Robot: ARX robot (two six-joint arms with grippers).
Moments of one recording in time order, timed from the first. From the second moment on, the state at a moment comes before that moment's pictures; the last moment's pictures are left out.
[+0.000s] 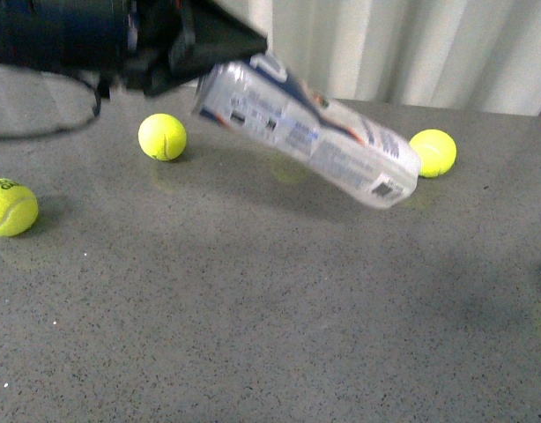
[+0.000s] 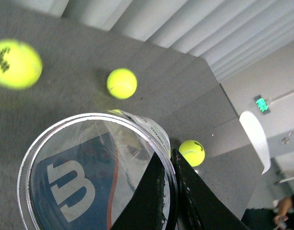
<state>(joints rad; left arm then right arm) -0.28 1.71 0.93 0.48 0.68 -0.40 0.00 0.00 0.01 0.00 0.00 0.00</state>
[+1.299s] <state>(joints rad) -0.60 1.89 1.46 -0.57 0.09 0.78 0.00 0.00 0.01 0.00 0.00 0.00</state>
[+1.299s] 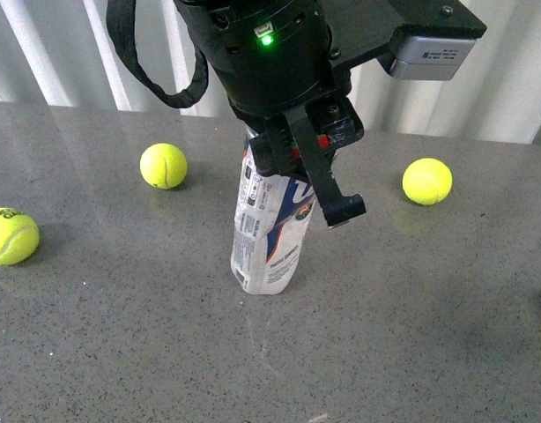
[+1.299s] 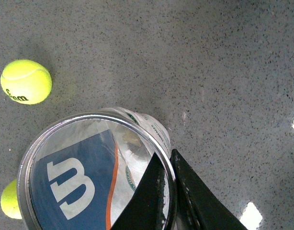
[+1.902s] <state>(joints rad) -0.58 1.88 1.48 -0.57 0.17 0.61 0.00 0.00 0.01 0.00 0.00 0.00</state>
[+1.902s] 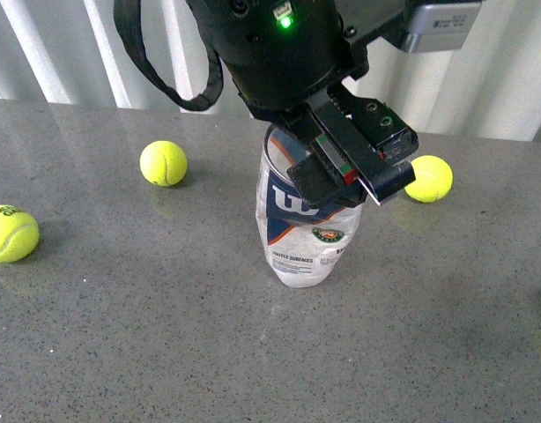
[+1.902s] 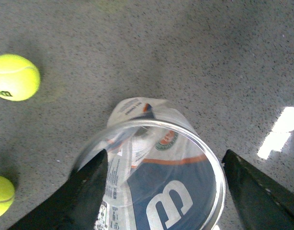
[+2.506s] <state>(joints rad) -0.56 1.86 1.50 -0.58 0.18 0.59 0.00 0.00 0.01 0.00 0.00 0.00</state>
